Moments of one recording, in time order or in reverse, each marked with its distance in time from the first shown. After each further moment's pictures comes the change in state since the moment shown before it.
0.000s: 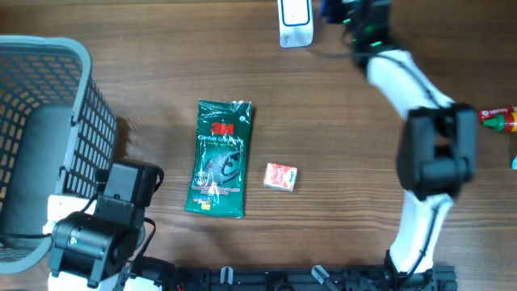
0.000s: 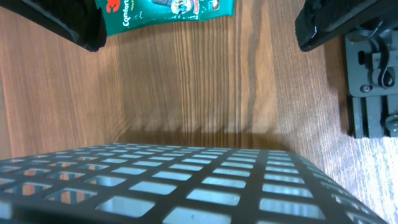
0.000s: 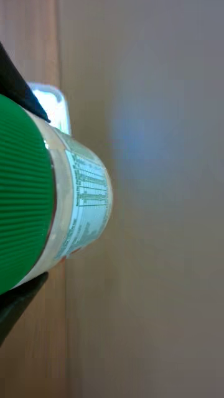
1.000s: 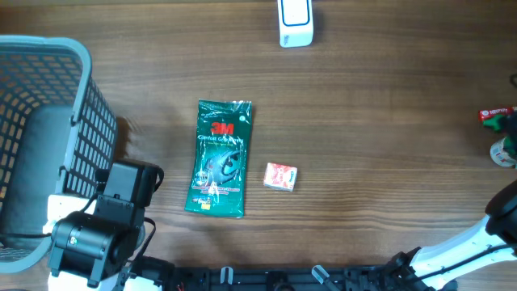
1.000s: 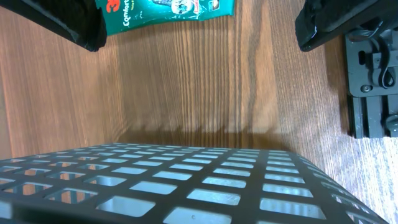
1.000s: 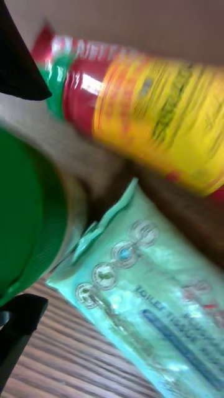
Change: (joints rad) left arm 0.000 0.000 0.000 -0.003 0.001 0.000; right arm -0.873 -0.150 -0.247 -0.682 0.106 0.191
